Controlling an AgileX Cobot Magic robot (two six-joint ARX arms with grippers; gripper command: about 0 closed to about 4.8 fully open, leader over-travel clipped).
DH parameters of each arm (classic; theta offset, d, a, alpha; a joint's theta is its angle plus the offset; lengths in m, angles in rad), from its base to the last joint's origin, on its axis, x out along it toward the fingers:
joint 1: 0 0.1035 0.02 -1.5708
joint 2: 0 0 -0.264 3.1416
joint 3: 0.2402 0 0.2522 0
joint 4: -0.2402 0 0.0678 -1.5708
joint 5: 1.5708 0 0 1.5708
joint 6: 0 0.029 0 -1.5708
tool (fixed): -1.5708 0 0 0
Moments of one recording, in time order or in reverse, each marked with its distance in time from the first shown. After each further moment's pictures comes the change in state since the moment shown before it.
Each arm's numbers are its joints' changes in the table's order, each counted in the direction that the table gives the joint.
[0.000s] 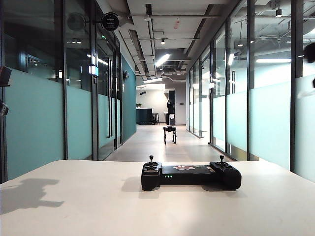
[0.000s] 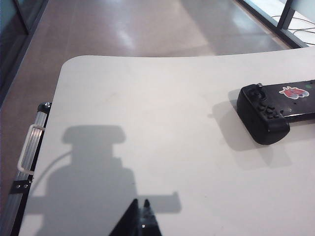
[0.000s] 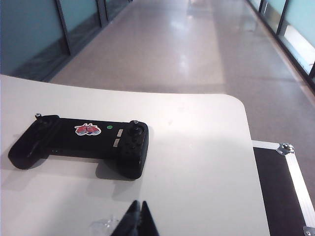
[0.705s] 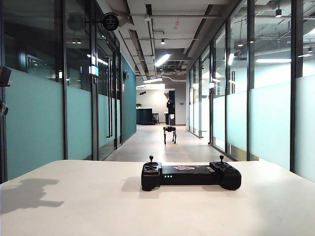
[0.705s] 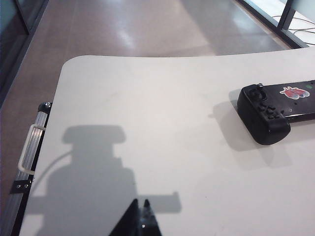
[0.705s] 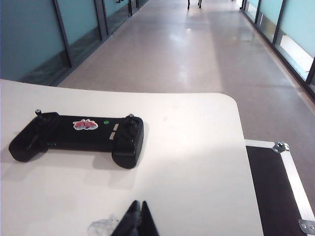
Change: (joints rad) left arm 0.000 0.000 0.000 0.000 0.000 0.000; right arm -0.008 -0.330 -0.116 -0.171 -0.001 -0.002
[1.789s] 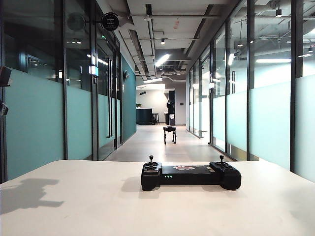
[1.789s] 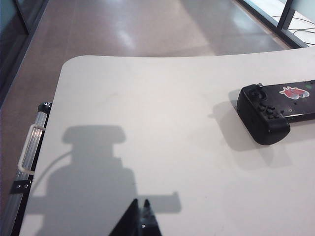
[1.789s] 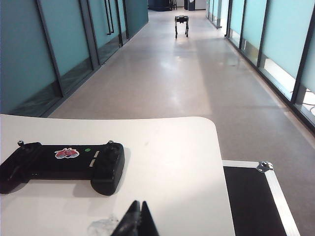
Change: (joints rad) left arm 0.000 0.000 0.000 0.000 0.000 0.000; right arm -0.277 -0.242 -0.035 -0.085 0.229 -0.018
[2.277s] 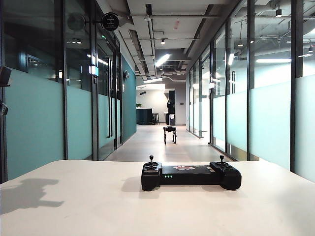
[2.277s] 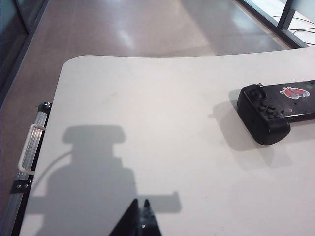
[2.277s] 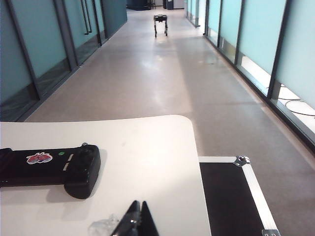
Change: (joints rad) left arm 0.000 0.000 0.000 0.000 0.000 0.000; right arm -0.100 0.000 0.000 -0.006 0.025 0.000
